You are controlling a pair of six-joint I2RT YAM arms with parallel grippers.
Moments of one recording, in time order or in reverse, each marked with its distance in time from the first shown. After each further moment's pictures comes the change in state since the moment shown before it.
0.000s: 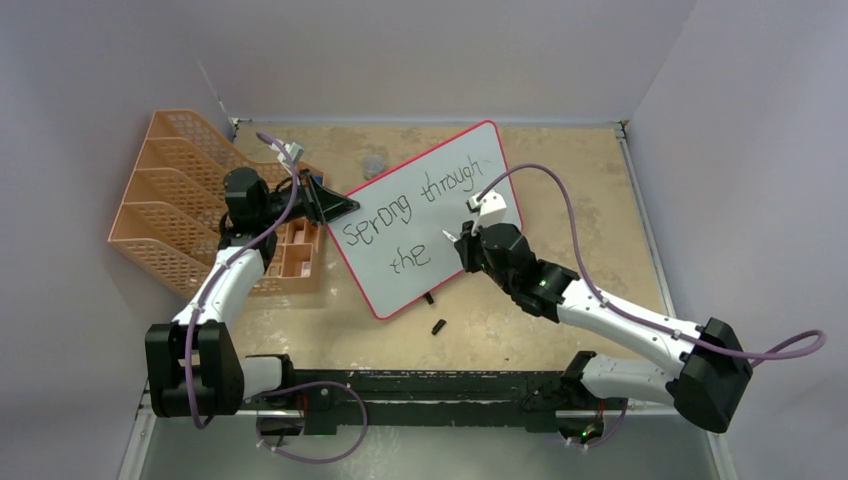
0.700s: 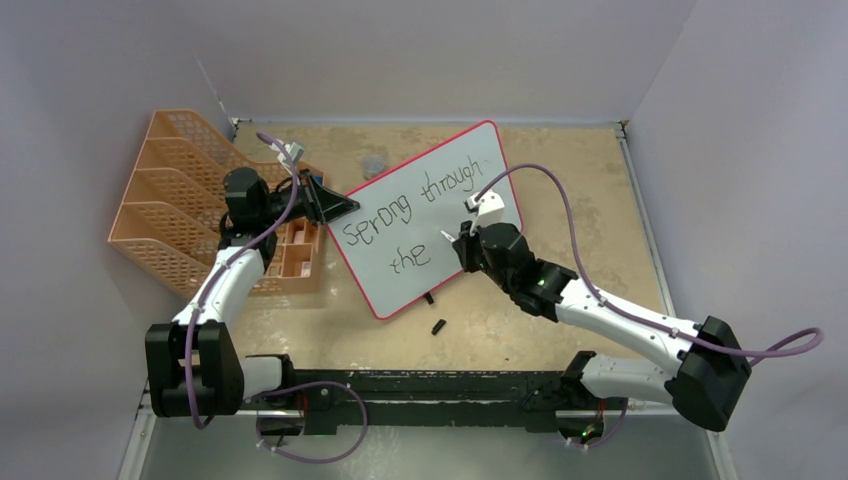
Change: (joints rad) left arm -0.001 0.000 0.000 0.000 0.000 0.000; right arm 0.000 0.012 0.000 0.018 -0.015 -0.008
